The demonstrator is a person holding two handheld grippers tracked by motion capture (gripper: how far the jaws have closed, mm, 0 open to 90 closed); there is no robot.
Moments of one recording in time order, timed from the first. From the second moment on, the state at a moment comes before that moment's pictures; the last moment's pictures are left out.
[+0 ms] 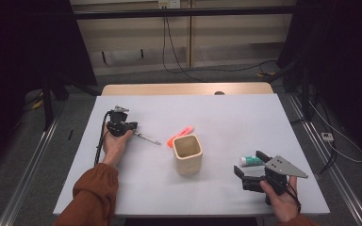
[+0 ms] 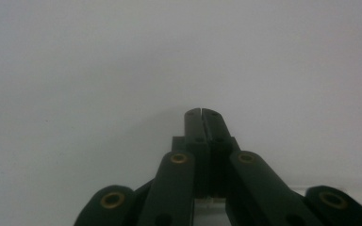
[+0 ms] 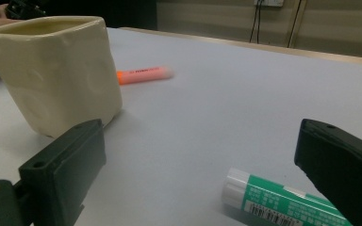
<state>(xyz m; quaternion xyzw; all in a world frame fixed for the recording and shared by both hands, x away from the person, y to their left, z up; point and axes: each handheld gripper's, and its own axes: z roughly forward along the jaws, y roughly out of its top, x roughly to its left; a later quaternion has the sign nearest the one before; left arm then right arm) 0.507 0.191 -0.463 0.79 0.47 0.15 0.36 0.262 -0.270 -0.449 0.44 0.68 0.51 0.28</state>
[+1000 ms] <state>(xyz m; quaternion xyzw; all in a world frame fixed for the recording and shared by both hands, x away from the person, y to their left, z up) 0.504 0.200 -0.460 0.81 0.46 0.12 0.34 0.260 -0.271 -0.449 0.44 0.68 0.51 0.28</state>
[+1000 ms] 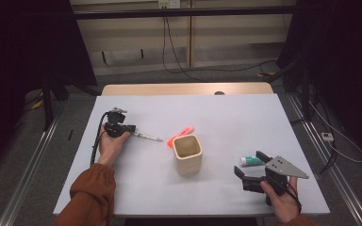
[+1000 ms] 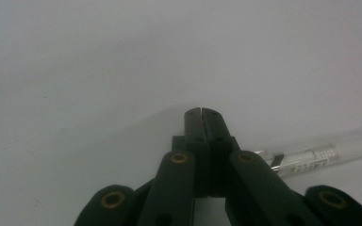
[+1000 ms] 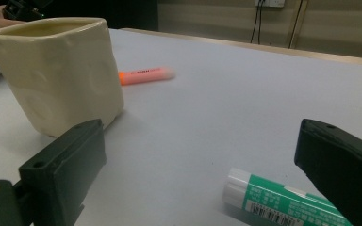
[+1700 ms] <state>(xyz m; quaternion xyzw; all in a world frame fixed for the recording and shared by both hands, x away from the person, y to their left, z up) 0.492 0.210 -0.454 0.82 0.46 0.10 0.32 0.260 -0.271 -0.449 0.44 0.68 0.51 0.28</state>
